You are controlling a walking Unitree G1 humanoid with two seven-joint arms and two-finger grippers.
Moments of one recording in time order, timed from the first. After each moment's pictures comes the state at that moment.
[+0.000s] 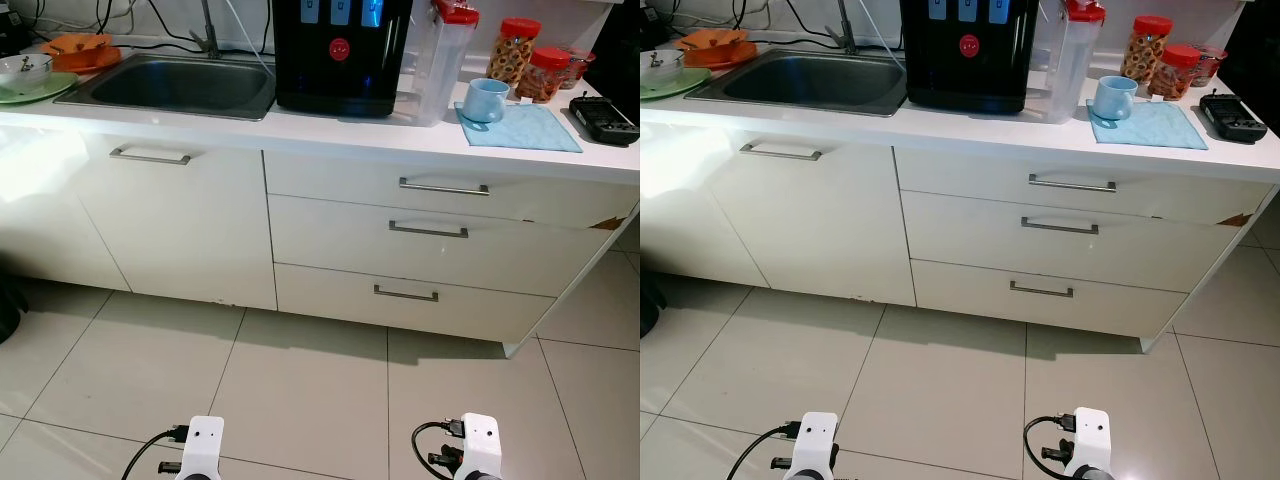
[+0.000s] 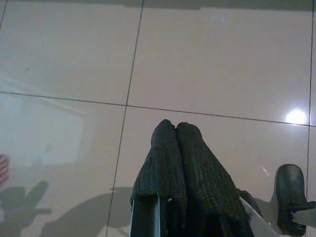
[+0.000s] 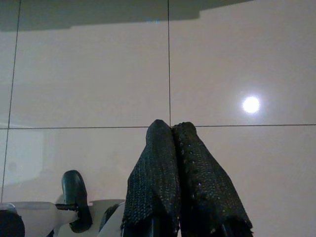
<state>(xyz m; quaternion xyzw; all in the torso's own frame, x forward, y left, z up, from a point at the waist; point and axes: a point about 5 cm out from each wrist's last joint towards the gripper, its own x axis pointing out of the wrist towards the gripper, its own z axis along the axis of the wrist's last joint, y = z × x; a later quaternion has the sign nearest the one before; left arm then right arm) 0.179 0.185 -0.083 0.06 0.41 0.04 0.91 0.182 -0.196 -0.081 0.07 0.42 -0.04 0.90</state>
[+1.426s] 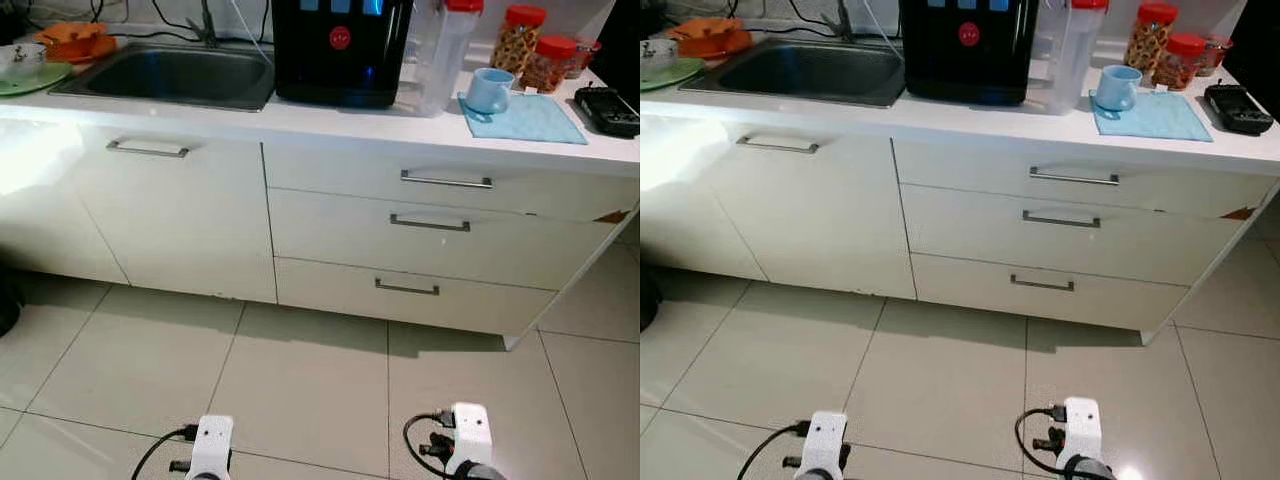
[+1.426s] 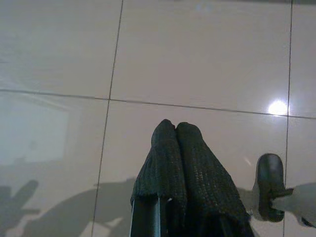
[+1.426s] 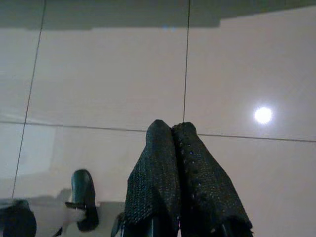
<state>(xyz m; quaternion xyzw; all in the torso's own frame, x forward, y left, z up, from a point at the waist) 0.182 0.174 -0.083 0.04 0.42 0.01 0.91 0.194 -0.188 -0.075 0.07 0.40 0.00 0.91</state>
